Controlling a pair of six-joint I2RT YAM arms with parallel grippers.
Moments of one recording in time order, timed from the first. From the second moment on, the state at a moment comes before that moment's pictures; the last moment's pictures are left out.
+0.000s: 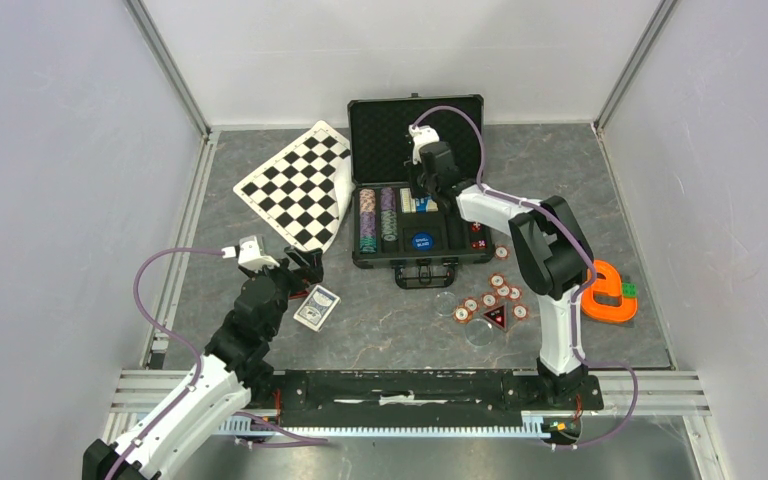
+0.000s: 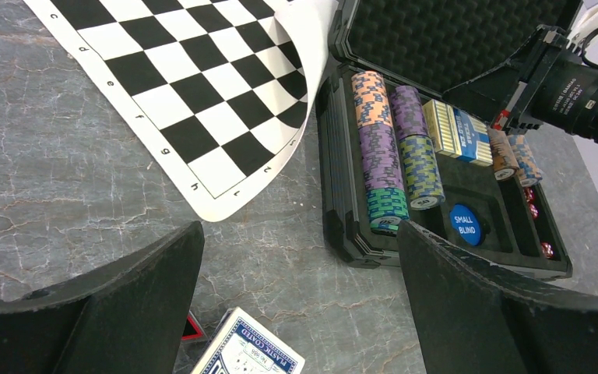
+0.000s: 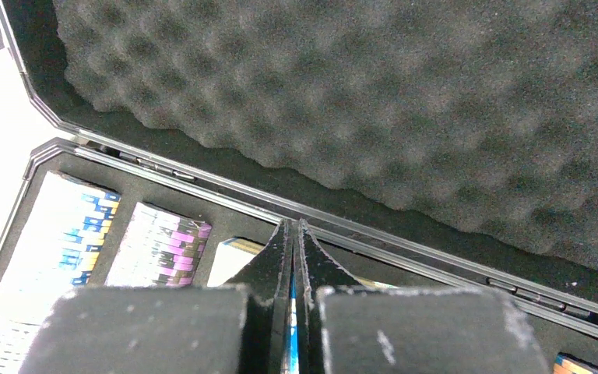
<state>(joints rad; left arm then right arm) -0.54 0.46 0.20 0.06 -0.44 -0.59 0.52 2.07 1.43 0.10 0.09 0.13</state>
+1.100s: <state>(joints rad) -0.54 0.48 0.20 0.06 -0.44 -0.59 0.48 1.95 1.29 0.08 0.19 0.11</state>
